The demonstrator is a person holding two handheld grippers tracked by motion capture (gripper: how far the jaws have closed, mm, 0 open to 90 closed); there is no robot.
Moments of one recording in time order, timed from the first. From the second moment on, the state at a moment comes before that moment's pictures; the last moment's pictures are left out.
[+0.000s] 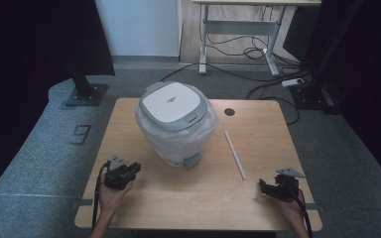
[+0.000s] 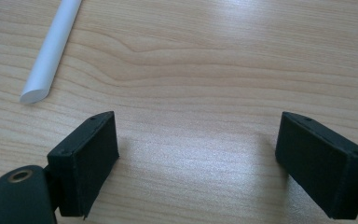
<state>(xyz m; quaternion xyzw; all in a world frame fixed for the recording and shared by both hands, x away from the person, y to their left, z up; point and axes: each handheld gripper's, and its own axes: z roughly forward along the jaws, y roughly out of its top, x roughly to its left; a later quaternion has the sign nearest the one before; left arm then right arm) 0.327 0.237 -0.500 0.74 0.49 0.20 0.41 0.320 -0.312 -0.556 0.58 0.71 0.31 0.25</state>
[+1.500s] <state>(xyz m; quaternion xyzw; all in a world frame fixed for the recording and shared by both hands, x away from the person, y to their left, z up) 0.338 0.200 -0.359 0.72 0.38 0.19 0.54 0.321 -0.311 -0.556 0.58 0.70 0.31 0.25</state>
